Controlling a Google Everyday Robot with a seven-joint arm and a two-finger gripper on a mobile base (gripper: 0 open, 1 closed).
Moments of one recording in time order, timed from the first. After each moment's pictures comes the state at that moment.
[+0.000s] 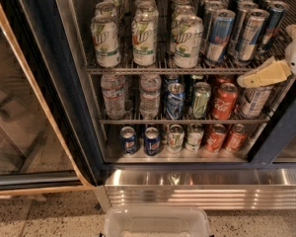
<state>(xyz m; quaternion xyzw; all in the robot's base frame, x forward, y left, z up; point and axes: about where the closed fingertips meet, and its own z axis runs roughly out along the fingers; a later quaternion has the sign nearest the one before) 0.580 -0.290 0.949 -0.37 0.78 -0.02 0.50</state>
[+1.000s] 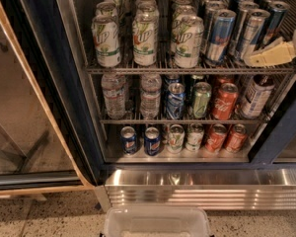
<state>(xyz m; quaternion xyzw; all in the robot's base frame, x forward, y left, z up) 0.618 -0.317 0.985 -0.33 0.76 -0.08 0.56</state>
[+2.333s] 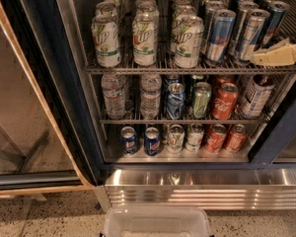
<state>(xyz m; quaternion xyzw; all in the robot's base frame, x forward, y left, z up) 0.616 -0.332 0.993 -0.28 0.73 -0.11 0.61</state>
